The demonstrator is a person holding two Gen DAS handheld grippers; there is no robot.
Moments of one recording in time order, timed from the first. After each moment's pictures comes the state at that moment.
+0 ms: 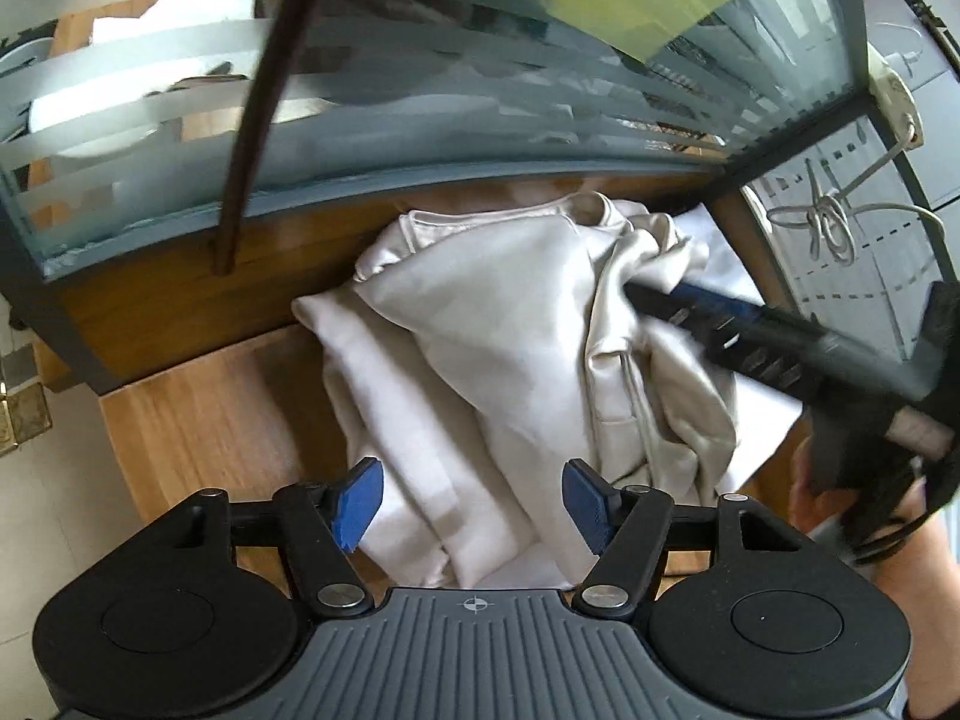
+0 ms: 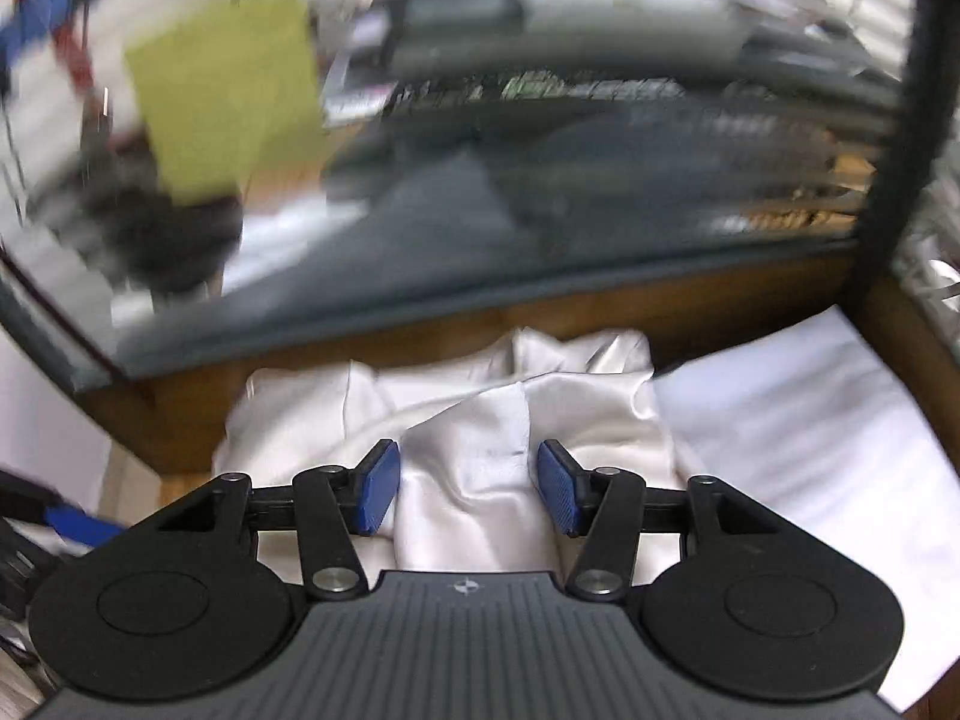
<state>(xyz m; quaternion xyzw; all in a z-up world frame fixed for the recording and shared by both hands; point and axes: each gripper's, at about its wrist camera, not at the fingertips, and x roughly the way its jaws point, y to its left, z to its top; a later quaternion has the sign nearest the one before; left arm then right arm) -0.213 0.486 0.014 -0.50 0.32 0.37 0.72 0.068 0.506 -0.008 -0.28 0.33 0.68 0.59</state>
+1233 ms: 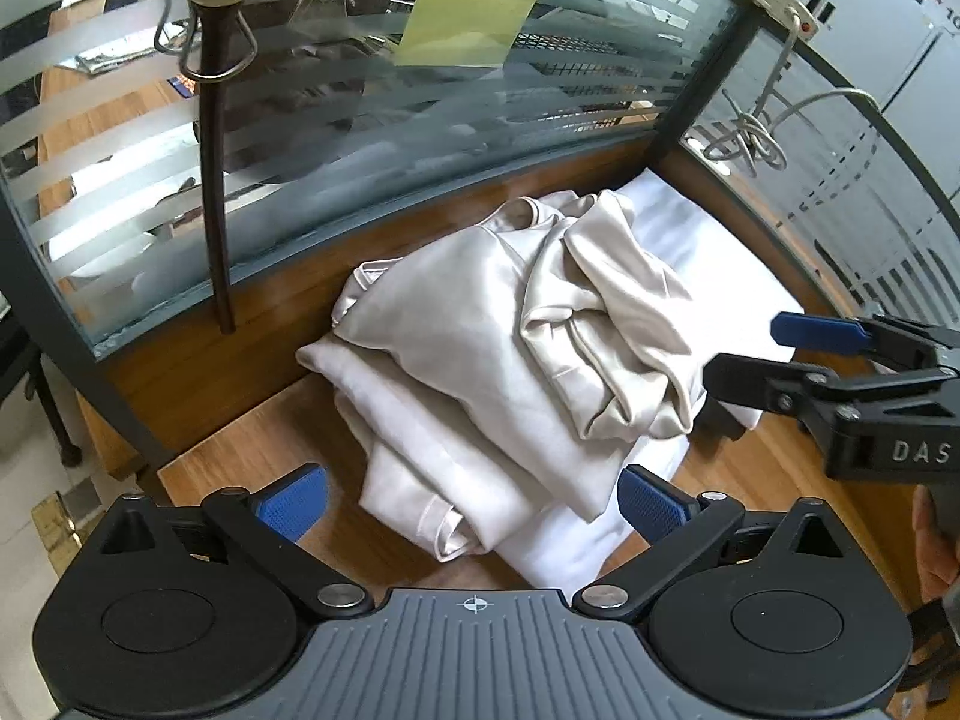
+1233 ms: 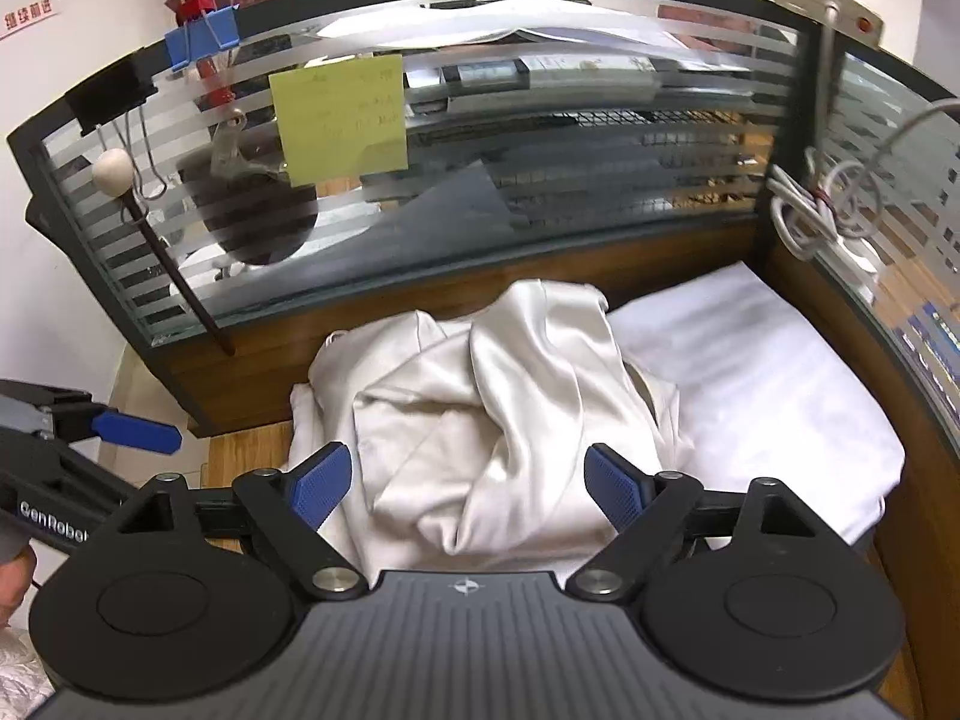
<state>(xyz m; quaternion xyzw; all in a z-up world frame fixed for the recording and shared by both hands) -0.200 0.433 0.046 -0.35 0.36 0.38 0.78 0.031 0.390 0.065 -0.26 0.34 0.64 0.64</state>
